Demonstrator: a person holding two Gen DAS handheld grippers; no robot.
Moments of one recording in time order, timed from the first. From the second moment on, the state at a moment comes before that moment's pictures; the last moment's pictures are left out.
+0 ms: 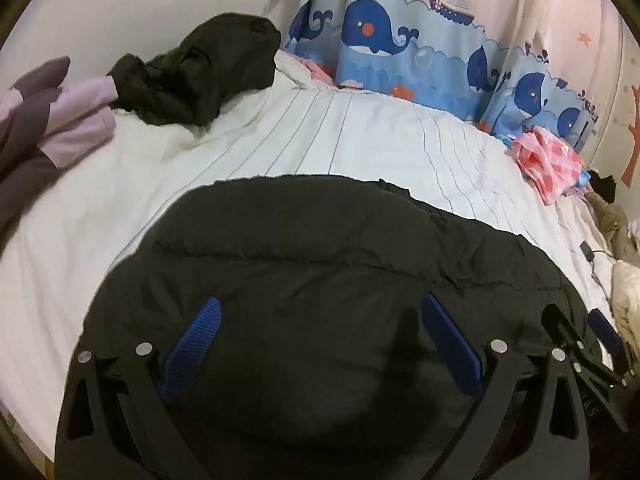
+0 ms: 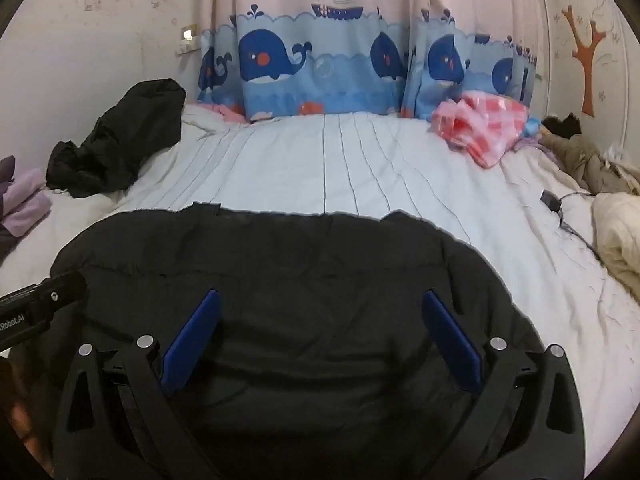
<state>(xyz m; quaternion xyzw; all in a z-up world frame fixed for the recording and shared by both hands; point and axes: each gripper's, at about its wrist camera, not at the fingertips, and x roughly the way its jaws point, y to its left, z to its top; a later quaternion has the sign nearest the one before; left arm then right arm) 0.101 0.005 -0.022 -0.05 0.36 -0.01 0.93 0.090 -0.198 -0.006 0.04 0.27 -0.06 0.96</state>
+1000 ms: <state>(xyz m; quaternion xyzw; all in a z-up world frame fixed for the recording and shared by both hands) 0.082 -0.007 -0.023 0.00 0.33 -0.01 0.94 0.080 -0.179 -0.003 0.03 0.26 -0.02 0.96</state>
